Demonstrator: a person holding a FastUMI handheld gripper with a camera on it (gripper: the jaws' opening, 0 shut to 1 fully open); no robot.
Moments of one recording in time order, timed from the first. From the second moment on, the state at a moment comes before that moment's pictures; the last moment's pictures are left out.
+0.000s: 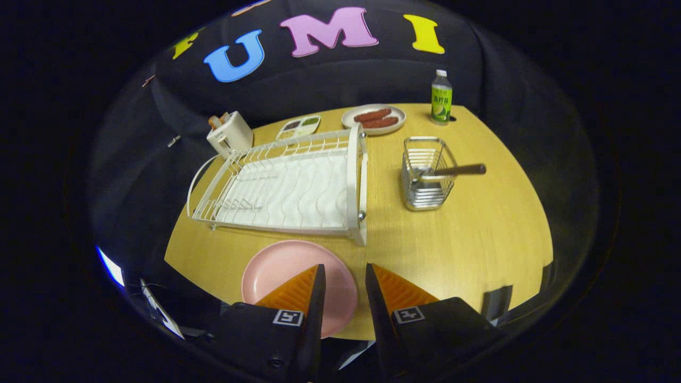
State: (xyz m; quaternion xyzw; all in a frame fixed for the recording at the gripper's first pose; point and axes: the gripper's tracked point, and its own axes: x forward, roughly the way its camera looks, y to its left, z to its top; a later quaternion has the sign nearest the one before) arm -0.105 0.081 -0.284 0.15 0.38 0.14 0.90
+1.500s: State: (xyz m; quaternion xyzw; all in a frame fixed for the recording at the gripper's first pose) arm 0.027 -0.012 -0.324 0.10 0.32 0.09 0.94
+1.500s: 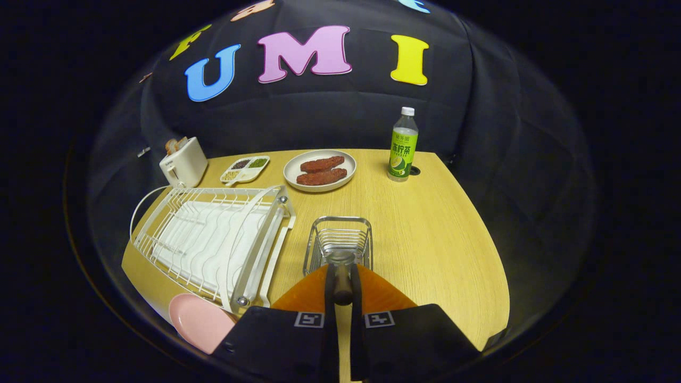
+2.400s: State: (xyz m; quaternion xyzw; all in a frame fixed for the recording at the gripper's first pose) arm -0.014 0.013 -0.151 0.13 0.21 0.16 0.95
